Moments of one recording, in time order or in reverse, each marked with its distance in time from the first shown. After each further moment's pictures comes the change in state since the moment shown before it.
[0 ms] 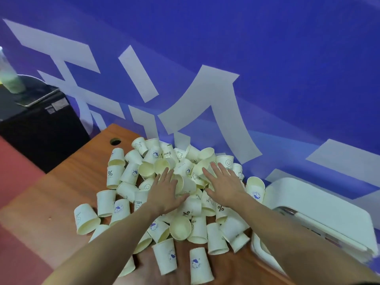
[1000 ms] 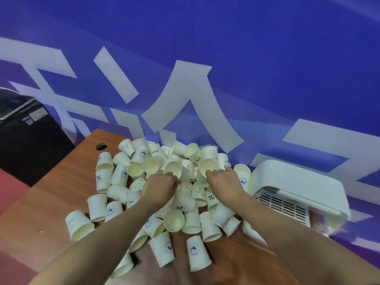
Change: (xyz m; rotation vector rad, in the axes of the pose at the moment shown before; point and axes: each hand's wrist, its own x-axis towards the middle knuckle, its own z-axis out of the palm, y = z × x) left_hand -0.006 0.028 -0.022 0.089 0.318 0.205; right_hand -0.055 -0.001 -0.006 -0.152 0.205 0.065
